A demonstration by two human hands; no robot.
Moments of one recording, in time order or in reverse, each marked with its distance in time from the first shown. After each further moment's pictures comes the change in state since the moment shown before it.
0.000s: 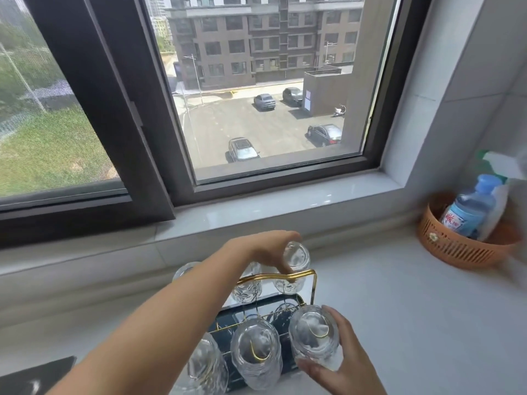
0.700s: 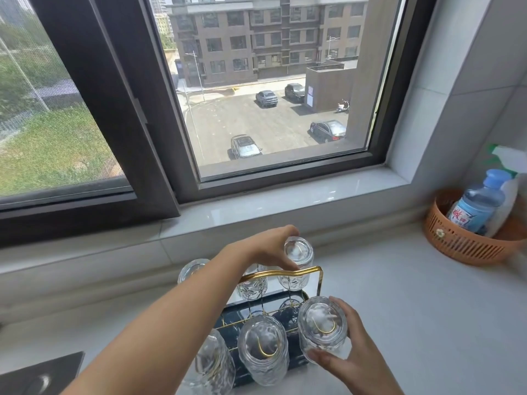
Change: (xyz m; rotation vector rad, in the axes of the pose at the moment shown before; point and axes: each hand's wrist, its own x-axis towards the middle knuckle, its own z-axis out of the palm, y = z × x) left_hand -0.005 -0.014 0.010 -0.126 0.092 -0.023; right_hand 0.005 -0.005 -0.007 -0.011 -0.031 -0.007
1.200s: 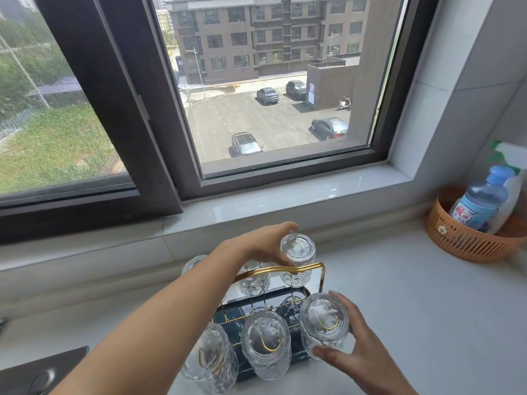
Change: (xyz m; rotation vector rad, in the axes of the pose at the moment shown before) left_hand -0.008 -0.007 -0.005 0.020 0.007 0.020; right_hand 0.002 -0.004 -0.007 -0.023 -0.084 -0.013
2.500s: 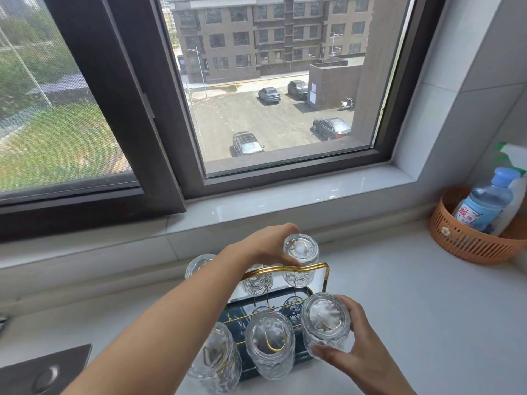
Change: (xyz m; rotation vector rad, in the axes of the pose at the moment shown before) left_hand -0.009 0.006 0.003 0.036 0.072 -0.024; right_hand 0.003 0.005 0.005 0.016 0.037 -0.035
